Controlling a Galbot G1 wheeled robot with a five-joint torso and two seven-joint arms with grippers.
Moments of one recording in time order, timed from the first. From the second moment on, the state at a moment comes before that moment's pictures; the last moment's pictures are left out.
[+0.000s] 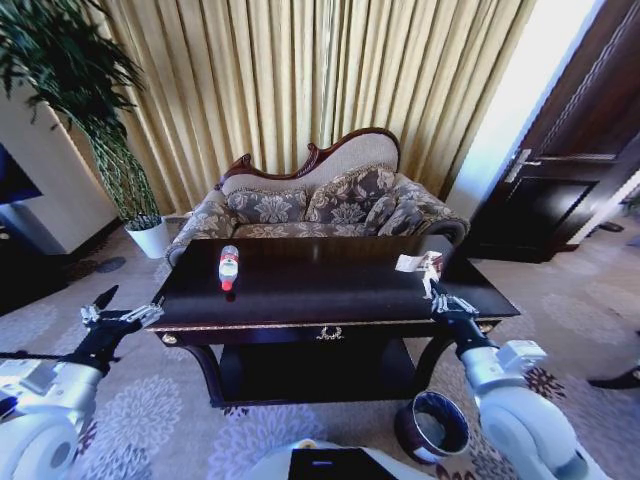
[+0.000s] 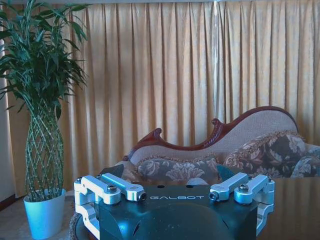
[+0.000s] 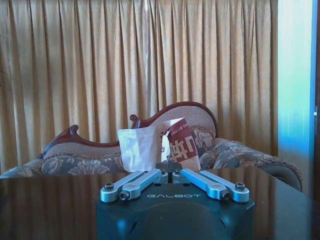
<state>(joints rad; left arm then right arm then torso) 1.84 -1.15 -1.19 -2.41 -0.71 0.24 0.08 -1.78 1.02 0.76 2.42 0.61 -0.14 0.29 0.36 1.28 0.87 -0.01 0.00</state>
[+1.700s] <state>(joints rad) 1.85 -1.22 -1.22 -2.50 -0.73 0.23 0.09 -1.43 1.15 0.59 1.46 0.54 -0.24 0.34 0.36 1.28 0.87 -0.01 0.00</state>
